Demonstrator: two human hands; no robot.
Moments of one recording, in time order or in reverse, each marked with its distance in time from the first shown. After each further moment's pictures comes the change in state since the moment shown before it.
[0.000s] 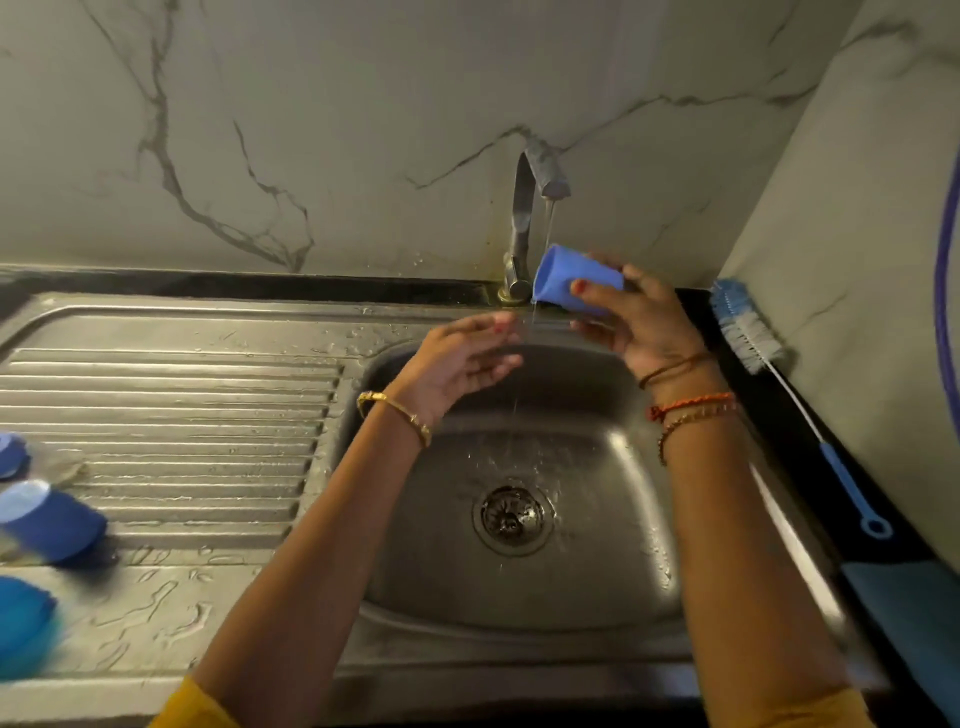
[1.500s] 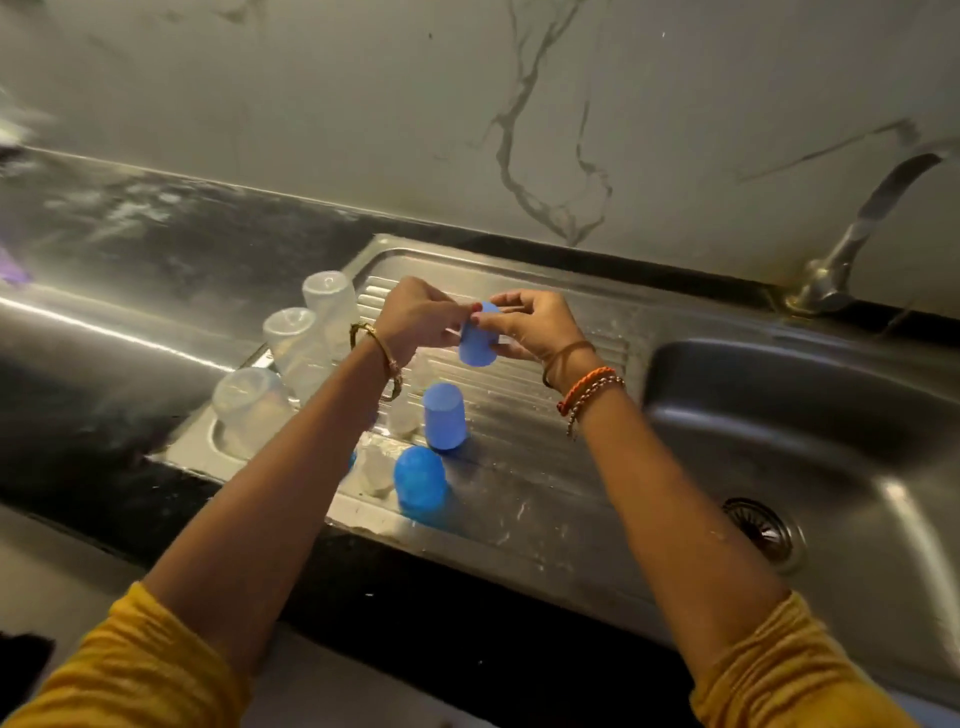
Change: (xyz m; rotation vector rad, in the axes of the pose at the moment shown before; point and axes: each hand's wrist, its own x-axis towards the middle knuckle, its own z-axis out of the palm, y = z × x) left_hand -0.144 0.082 -0.295 0.548 0.525 0.070; right_hand -0.053 0.104 0.357 -0.330 -0.405 0.175
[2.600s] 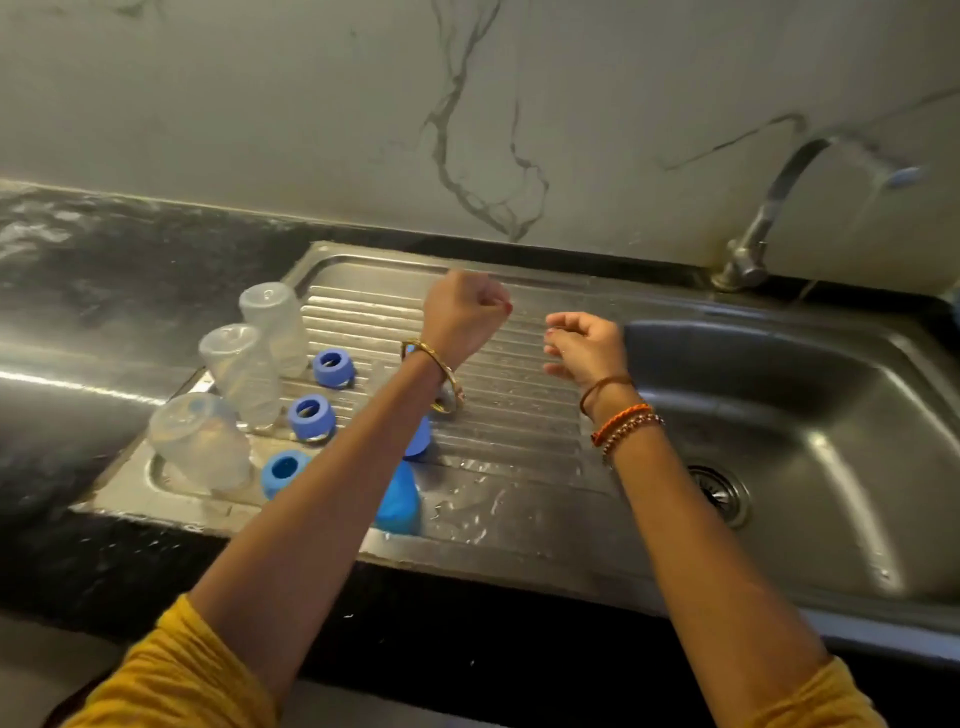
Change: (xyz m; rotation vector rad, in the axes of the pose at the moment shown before) left_hand -0.010 0.023 0.066 0.260 0.044 0.354; right_hand -0.023 0.041 -0.063 0.026 0.431 0.030
